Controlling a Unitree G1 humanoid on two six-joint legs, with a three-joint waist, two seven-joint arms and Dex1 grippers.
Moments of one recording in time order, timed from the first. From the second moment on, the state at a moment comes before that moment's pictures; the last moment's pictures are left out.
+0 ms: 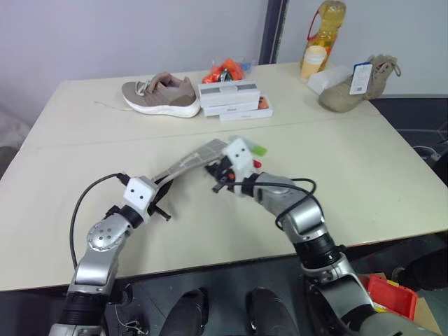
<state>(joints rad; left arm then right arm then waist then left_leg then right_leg) -0.11 0.42 0.03 -0.04 -0.12 -0.07 -0.50 -0.61 -0.09 0.31 -0.04 0.18 0.68 0.50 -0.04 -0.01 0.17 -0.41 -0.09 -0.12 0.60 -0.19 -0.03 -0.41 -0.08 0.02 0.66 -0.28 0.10</state>
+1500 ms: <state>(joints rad) -0.16 0.42 0.10 0.08 -0.03 -0.03 -0.32 -0.69 -0.30 0.17 0.38 0.09 0.49 0.52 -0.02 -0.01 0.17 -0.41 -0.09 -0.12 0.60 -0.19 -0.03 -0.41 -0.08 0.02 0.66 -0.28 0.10</state>
